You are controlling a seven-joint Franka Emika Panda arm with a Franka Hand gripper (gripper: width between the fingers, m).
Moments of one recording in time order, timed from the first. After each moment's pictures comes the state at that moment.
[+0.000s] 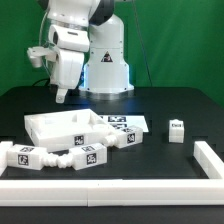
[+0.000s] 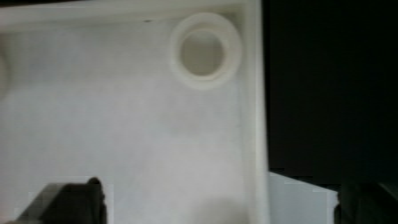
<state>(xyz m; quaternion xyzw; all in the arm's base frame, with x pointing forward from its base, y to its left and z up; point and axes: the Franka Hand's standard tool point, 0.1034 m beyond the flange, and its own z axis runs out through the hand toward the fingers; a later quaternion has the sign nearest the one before) 0.342 -0.140 0.070 0.60 0.79 -0.09 0.05</state>
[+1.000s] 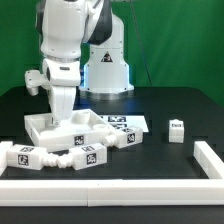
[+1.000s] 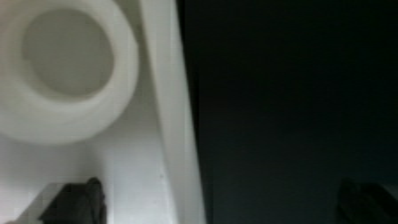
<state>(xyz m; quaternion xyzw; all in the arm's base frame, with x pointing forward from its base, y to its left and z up) 0.317 -0.150 0.012 0.61 0.78 -0.12 -0.02</state>
